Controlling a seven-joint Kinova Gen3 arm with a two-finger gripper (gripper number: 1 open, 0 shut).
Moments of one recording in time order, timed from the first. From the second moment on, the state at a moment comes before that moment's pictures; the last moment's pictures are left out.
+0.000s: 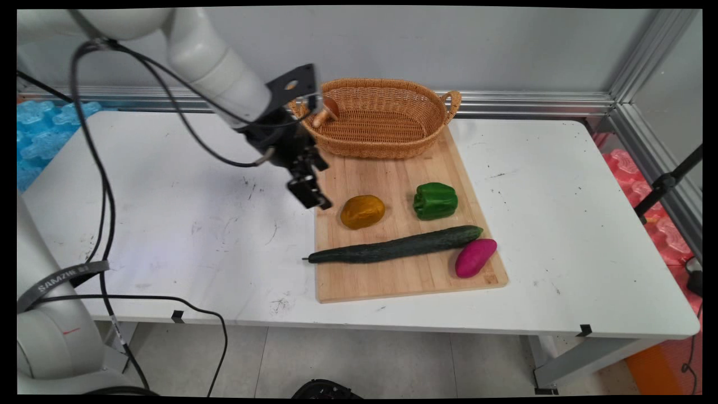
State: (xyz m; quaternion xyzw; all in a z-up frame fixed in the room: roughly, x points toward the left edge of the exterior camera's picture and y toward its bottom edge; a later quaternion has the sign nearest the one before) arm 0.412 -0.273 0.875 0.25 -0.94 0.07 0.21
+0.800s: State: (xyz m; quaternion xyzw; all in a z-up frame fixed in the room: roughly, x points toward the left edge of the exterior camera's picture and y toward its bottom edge) arm 0.370 -0.309 0.813 0.29 -0.92 0.07 0.24
